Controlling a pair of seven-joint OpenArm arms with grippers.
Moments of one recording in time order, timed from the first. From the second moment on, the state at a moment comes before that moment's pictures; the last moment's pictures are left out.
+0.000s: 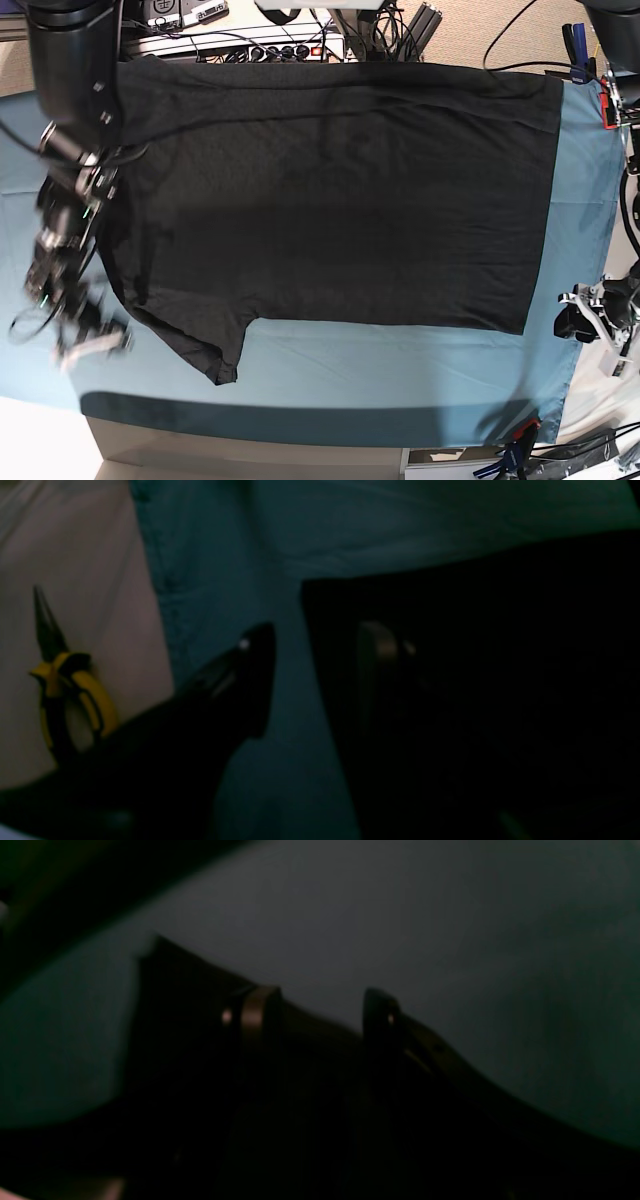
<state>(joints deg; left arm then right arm) -25.0 -37.2 -4.1 71.1 -43.4 -29.0 55.4 44.6 23.3 25.3 26.0 11.5 24.0 -32.8</state>
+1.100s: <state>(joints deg) -25.0 -37.2 -4.1 71.1 -43.6 -29.0 55.4 38.7 23.3 25.2 25.9 15.2 32.2 -28.5</state>
